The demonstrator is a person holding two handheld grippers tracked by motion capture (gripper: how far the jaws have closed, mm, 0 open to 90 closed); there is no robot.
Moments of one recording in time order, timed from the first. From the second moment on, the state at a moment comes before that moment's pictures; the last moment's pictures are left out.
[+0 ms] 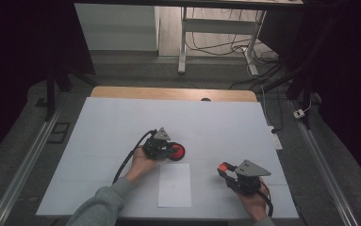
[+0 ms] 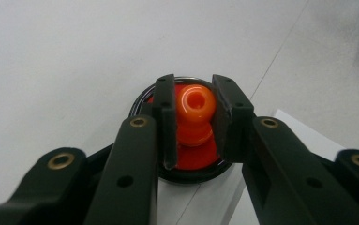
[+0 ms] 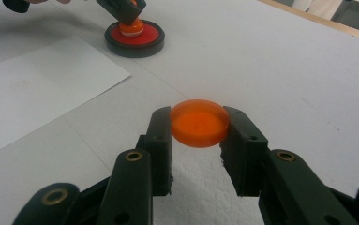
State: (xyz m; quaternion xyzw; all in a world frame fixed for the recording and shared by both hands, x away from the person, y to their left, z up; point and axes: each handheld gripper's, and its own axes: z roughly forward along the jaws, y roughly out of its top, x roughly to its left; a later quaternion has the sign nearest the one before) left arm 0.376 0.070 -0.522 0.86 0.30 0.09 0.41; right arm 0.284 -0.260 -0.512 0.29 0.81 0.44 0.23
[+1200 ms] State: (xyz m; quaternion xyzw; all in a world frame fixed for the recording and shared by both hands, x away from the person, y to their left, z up) left arm 0.371 0.068 -0.524 0.86 0.29 0.11 0.41; right arm 0.281 -0.259 -0.512 0.29 0.81 0.44 0.24
